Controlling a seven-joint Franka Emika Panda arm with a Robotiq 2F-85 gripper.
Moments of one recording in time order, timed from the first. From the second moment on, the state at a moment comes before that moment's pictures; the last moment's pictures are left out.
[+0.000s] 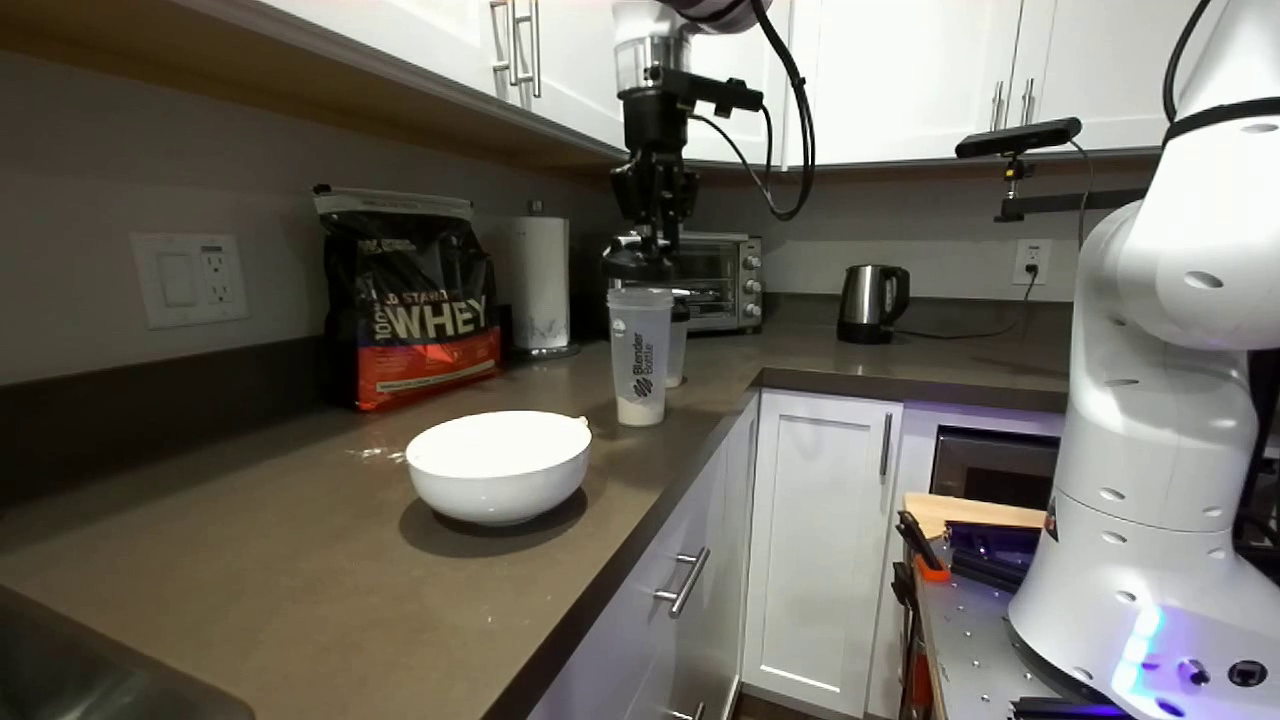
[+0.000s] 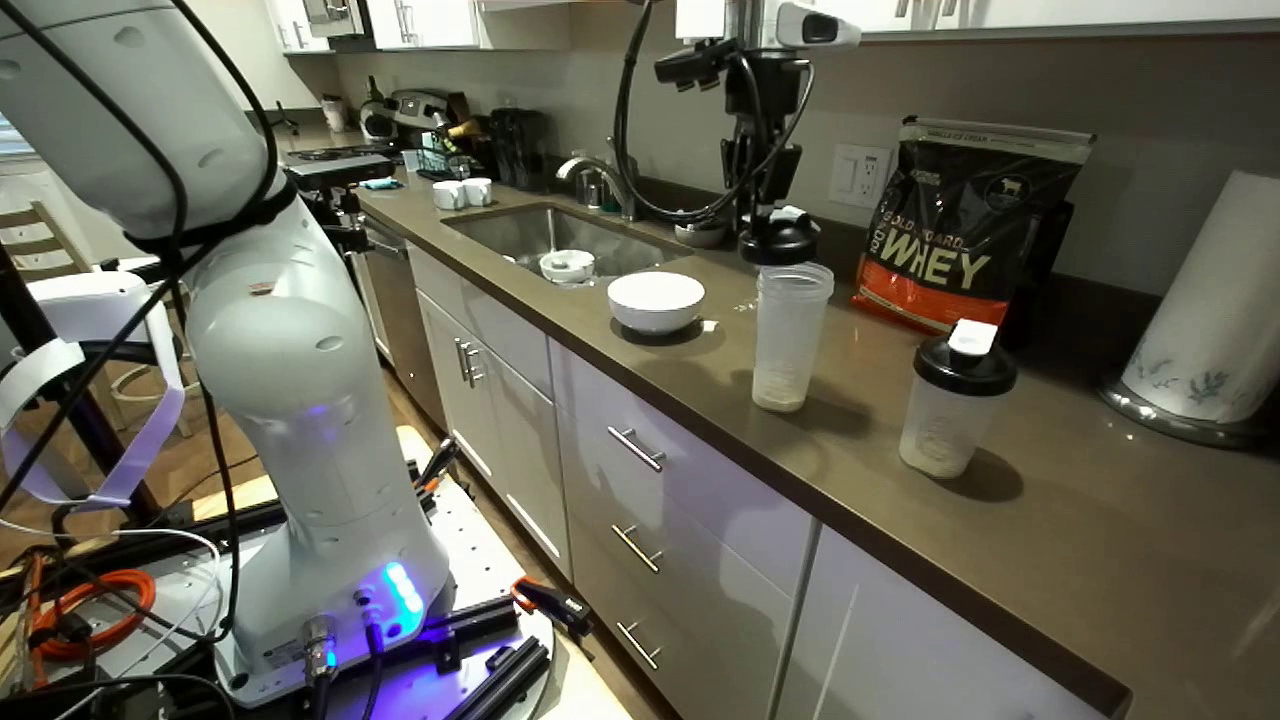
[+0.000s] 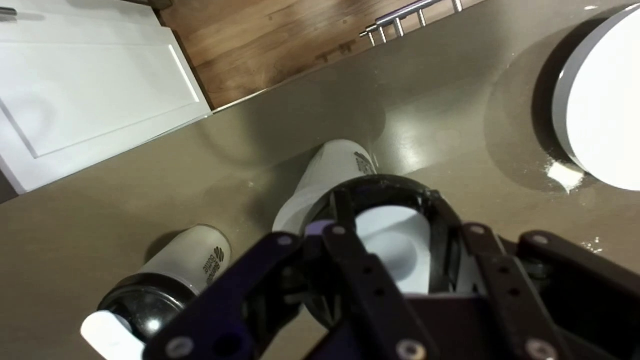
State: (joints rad) arm -0.12 -0.26 -0.06 -2.15 -0.09 1.87 0.26
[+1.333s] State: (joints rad) arm -0.03 -0.11 -0.02 -2.02 0.01 1.94 0.26
